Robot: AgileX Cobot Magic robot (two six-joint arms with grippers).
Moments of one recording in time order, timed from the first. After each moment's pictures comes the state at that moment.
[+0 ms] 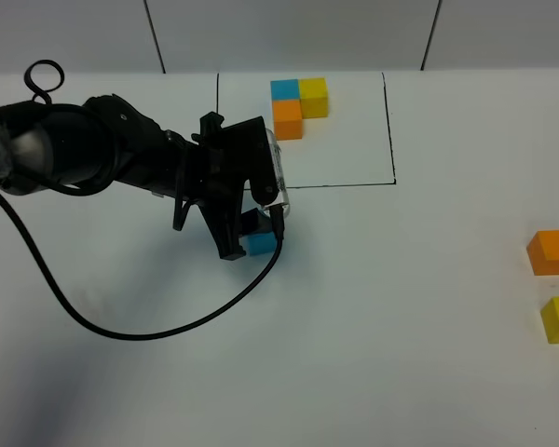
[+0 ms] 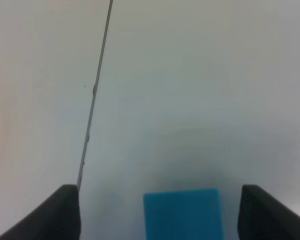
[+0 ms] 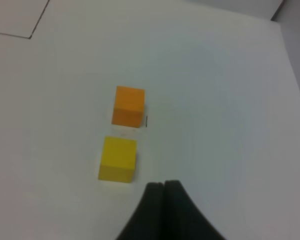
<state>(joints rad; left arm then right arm) -0.43 1.94 -1.17 -0.92 0.38 1.80 -0.03 -0.01 -0.50 -0.06 1.07 -0.18</state>
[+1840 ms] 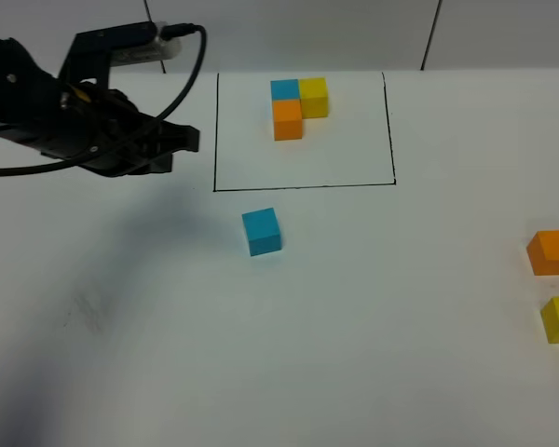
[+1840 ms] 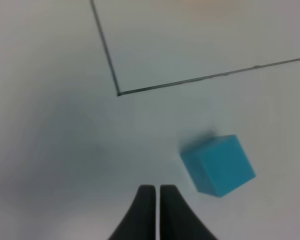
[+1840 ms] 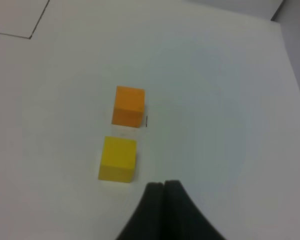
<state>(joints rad) -0.28 1.66 -1.13 -0.34 0.51 0.07 -0.03 -0.01 -0.50 -0.06 1.07 -0.18</state>
